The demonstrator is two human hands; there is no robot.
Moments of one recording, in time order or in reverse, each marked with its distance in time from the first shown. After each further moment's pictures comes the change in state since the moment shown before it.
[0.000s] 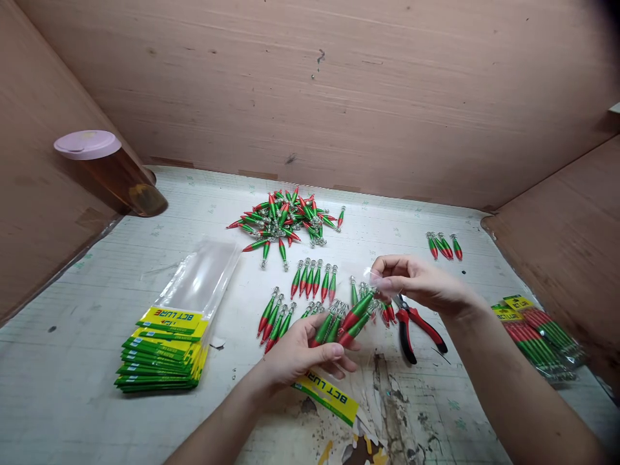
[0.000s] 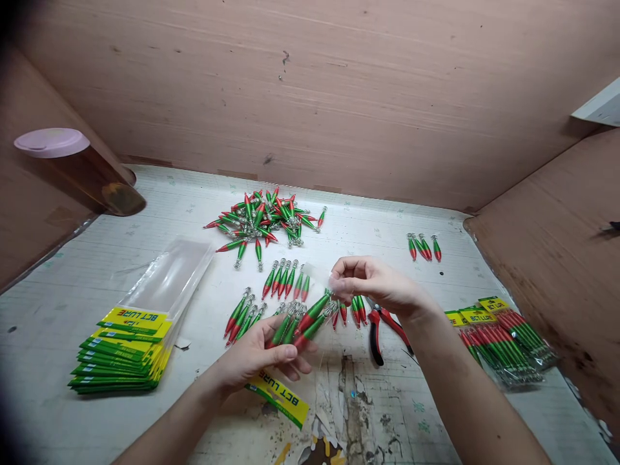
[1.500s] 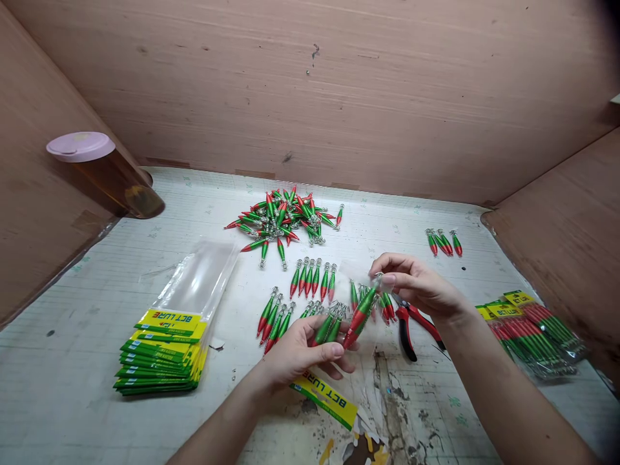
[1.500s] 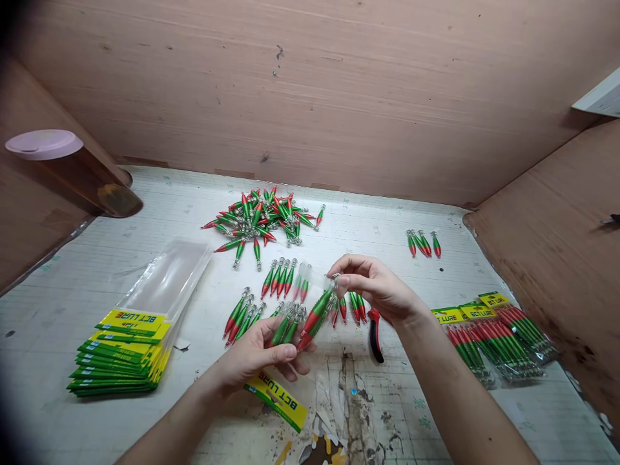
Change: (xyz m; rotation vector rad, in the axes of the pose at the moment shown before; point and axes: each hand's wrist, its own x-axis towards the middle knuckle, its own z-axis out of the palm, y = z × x) left_hand 0.003 -0.001 -0.001 0.044 0.013 0.008; right_hand -0.002 0.020 0.006 0.132 0.210 -0.155
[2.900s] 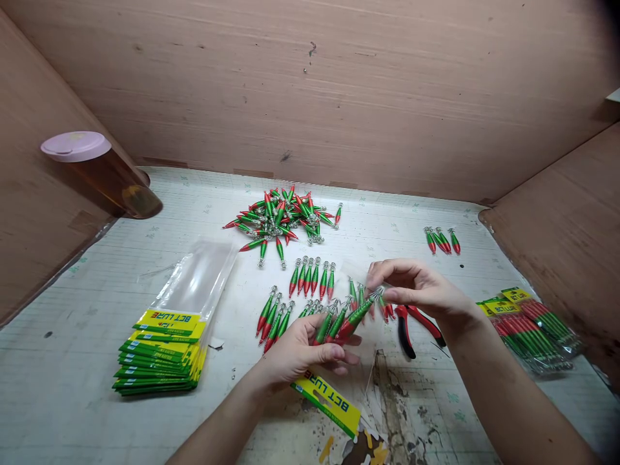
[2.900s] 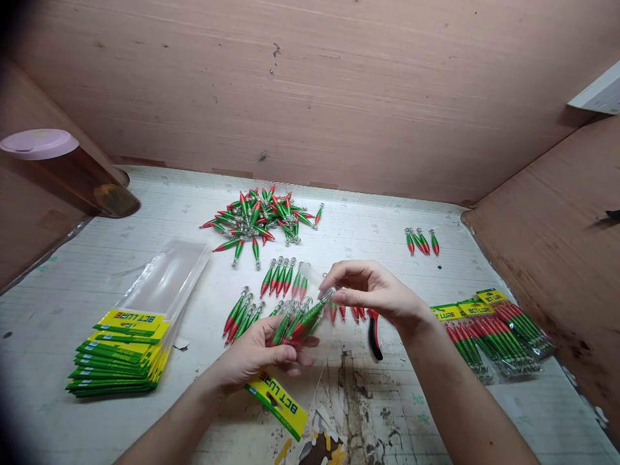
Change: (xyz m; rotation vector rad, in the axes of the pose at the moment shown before) left_hand 0.000 -0.002 0.002 -0.122 -0.028 -0.031; right_hand -0.011 -0.012 0.005 -0.191 -0.231 -0.127
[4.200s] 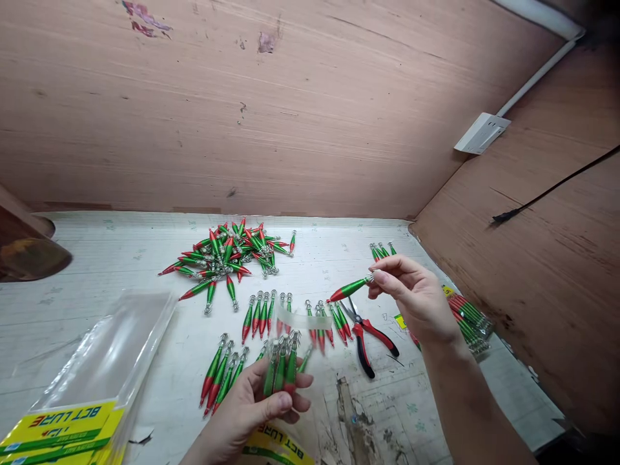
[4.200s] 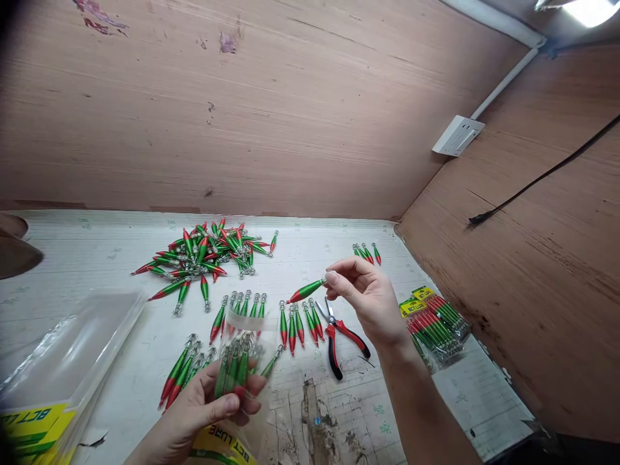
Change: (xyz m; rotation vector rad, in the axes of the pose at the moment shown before) left_hand -0.005 0.007 0.005 0.067 0.205 0.021; right_hand -0.036 -0.024 -0.011 -0.083 0.819 -0.200
